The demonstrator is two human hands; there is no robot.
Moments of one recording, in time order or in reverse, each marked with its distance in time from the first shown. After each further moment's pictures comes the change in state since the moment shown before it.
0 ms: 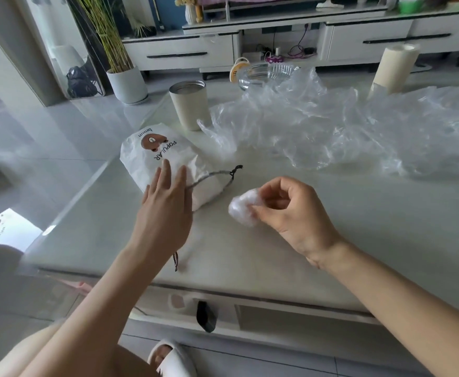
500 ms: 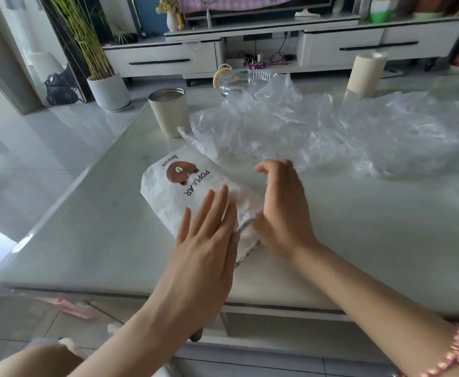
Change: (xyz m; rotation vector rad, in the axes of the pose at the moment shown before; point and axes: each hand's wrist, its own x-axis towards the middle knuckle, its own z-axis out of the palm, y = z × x) left_hand -0.056 0.057 0.013 -0.125 -0.050 0.438; right_hand 0.012 0.017 -0.007 -0.715 0.305 -0.463
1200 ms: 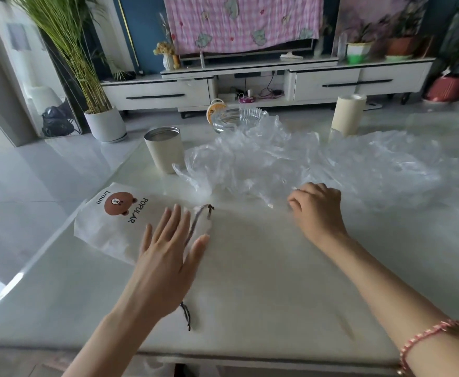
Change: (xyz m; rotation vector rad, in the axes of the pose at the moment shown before) left_hand 0.037 -0.052 -0.013 0.055 -0.015 -0.263; right_hand 0.054 0.101 -0.010 -0.414 -0.113 0.100
